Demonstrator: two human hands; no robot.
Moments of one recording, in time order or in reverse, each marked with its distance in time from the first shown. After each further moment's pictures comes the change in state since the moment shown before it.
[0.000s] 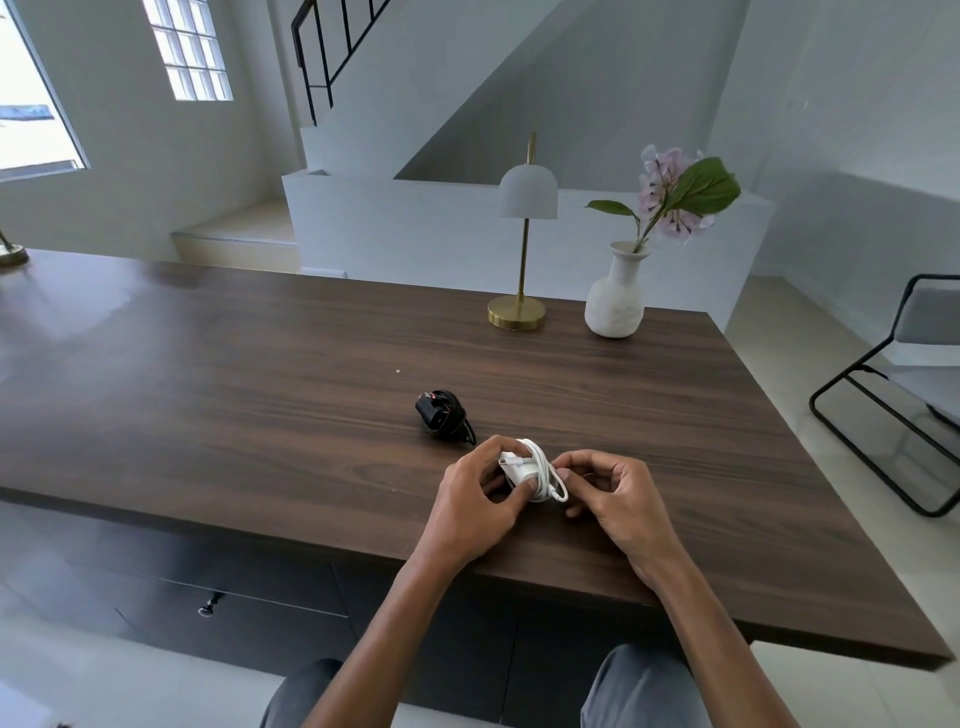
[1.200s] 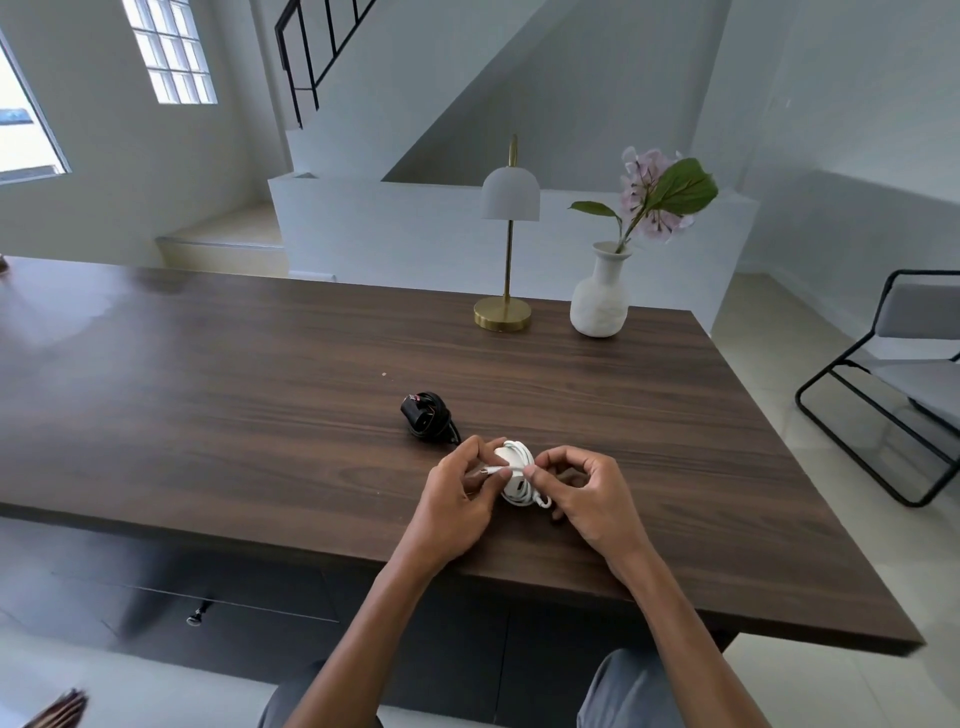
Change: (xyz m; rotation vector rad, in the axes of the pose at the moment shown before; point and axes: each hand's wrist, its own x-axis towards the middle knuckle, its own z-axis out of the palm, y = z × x) left_hand 0.005 -0.011 -0.001 -0.082 -0.020 0.009; right_hand 0.001 -0.001 0.009 -0.116 0.039 -0.029
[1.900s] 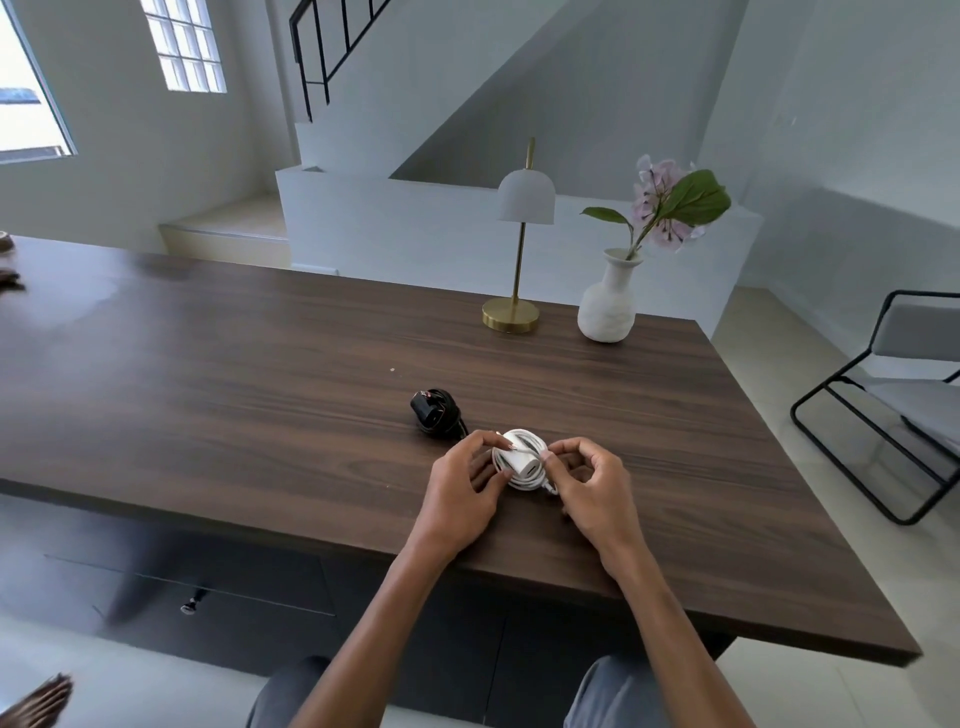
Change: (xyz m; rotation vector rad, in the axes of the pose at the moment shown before) left_hand 0.002 -0.003 0.000 -0.058 0.084 -0.108; right_hand 0.013 0.015 0.010 -0.142 0.186 0.004
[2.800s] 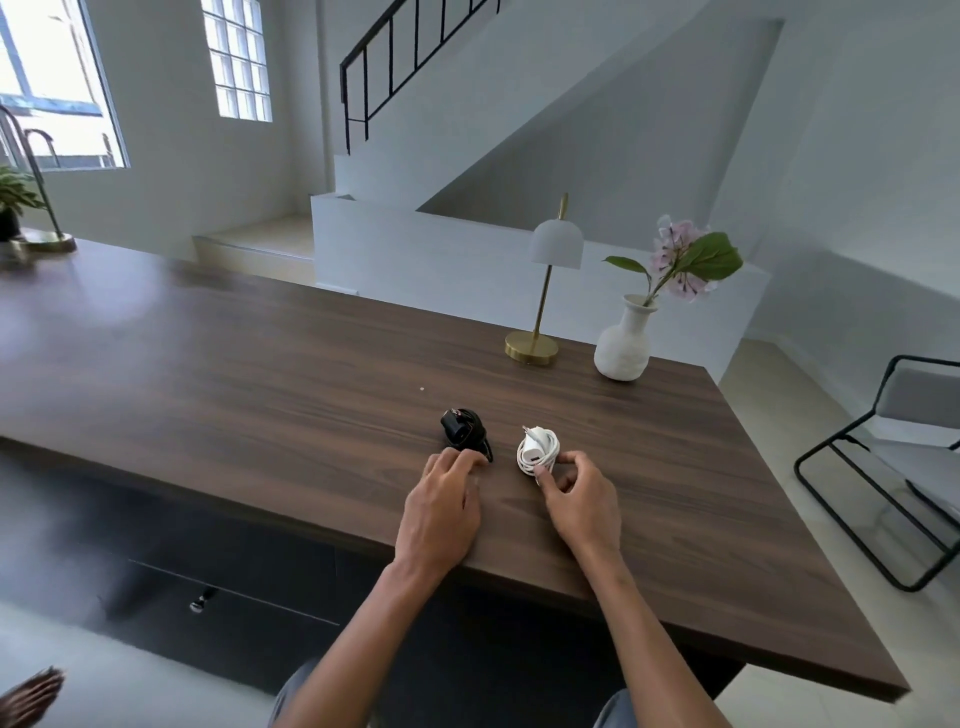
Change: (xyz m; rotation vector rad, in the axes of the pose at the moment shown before) left_hand -0.027 0.014 -0.042 0.723 0.204 0.223; right_hand 0.004 -0.017 0.031 -0.427 0.119 -0.038
